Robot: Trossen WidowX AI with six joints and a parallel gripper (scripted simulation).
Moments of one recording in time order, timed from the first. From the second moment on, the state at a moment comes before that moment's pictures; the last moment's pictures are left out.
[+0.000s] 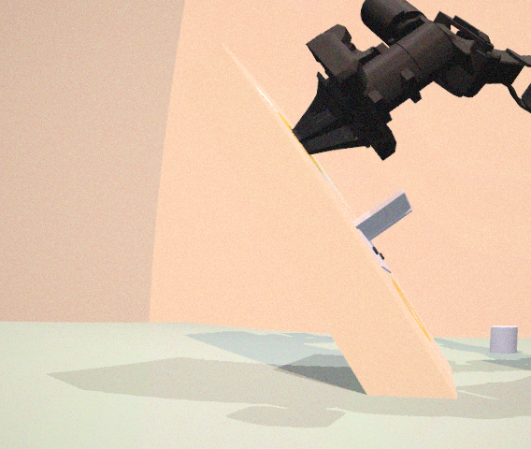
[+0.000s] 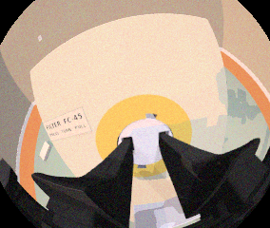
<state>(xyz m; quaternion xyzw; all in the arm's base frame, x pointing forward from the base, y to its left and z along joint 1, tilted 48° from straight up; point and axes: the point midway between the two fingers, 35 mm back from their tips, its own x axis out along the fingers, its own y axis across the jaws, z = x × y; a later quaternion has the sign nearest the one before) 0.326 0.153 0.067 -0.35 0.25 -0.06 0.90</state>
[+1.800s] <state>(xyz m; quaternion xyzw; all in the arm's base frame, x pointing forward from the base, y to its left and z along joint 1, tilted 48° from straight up) 0.327 0.153 0.066 -0.77 0.24 0.09 0.58</state>
